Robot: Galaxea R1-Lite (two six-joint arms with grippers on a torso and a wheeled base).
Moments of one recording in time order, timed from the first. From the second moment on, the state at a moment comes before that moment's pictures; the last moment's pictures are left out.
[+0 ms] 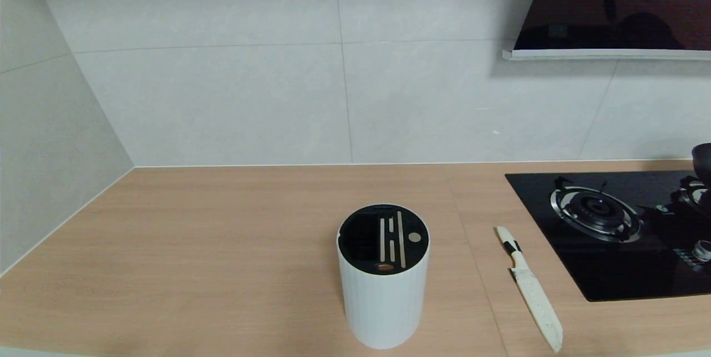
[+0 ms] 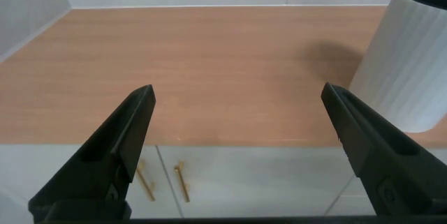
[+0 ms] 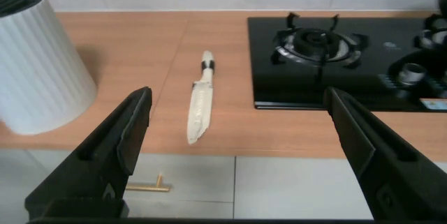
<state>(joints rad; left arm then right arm) 0.00 0.00 0.00 0.00 0.02 0.00 0.00 0.00 0.00 0.00 0.02 -0.01</state>
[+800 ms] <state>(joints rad) 0.00 0.00 0.00 0.00 0.02 0.00 0.03 0.06 -0.16 0.02 0.06 0.01</state>
